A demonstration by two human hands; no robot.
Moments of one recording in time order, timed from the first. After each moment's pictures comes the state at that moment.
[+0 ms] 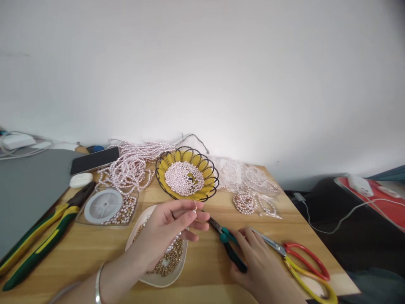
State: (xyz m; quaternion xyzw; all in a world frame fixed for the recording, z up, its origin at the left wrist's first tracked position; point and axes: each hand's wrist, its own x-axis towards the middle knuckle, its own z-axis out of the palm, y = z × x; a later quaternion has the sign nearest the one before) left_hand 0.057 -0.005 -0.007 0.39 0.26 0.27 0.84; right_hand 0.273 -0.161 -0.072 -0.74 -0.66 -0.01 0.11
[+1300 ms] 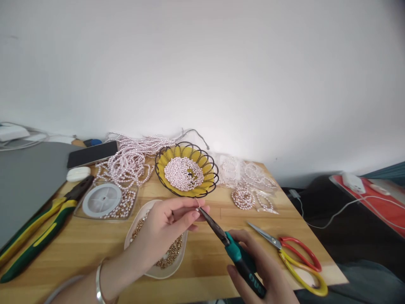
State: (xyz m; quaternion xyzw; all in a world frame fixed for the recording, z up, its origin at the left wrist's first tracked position) left_hand 0.057 -0.008 -0.006 0.48 0.24 0.30 0.79; right_hand 0.233 -0.168 -0.012 -0.71 -0.63 0.14 0.30
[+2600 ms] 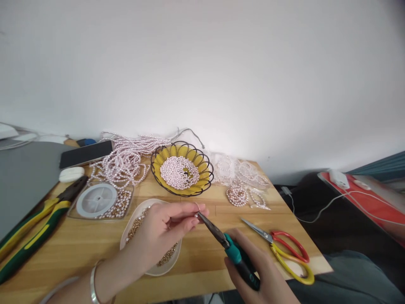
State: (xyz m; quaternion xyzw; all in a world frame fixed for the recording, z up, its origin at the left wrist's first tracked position) left_hand 0.051 -0.012 -0.009 0.62 0.20 0.28 0.70; right_hand 0.222 -0.162 0.009 -0.73 -0.55 0.23 0.33
